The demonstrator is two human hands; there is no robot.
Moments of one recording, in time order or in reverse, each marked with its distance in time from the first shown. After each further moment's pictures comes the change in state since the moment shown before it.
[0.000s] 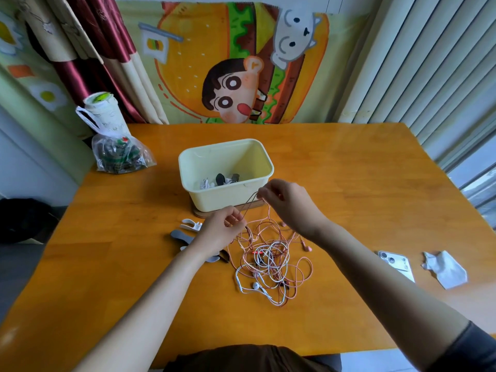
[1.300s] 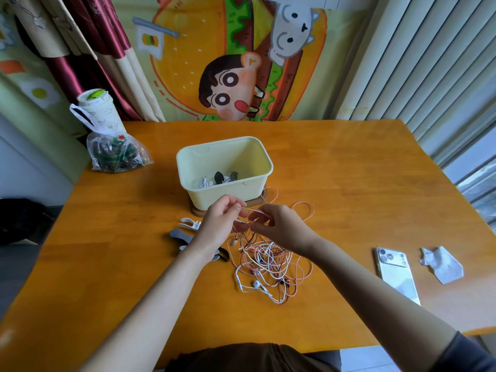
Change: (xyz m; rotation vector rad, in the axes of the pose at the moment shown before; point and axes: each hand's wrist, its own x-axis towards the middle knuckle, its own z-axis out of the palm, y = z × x) left_hand -0.009 0.021 -0.005 -0.452 0.075 -0.087; right_hand -0.018 0.012 0.029 0.061 -0.207 0.071
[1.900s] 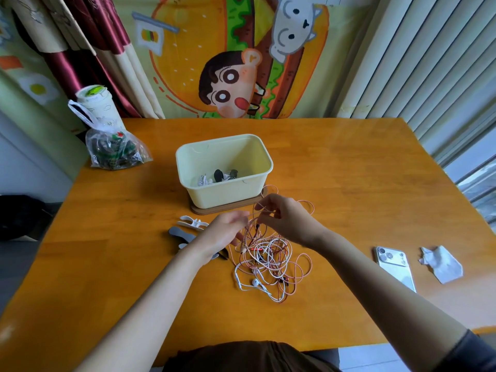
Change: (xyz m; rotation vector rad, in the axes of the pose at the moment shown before) left_hand 0.002 -0.012 0.001 0.202 -0.251 -0.156; right_hand 0.004 0.004 -0.014 0.014 0.012 0.013
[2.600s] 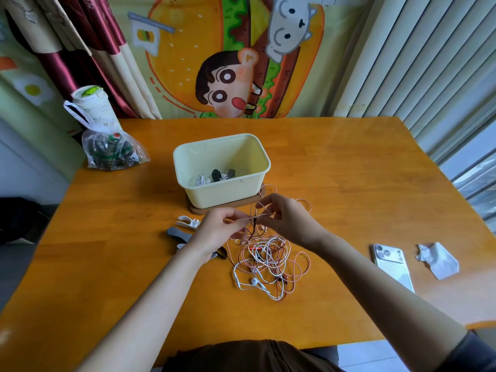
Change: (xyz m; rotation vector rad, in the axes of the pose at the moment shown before) left_hand -0.008 0.005 0.000 -0.163 0.115 0.103; right_hand -0.007 0.003 0.000 0.057 -0.004 0.006
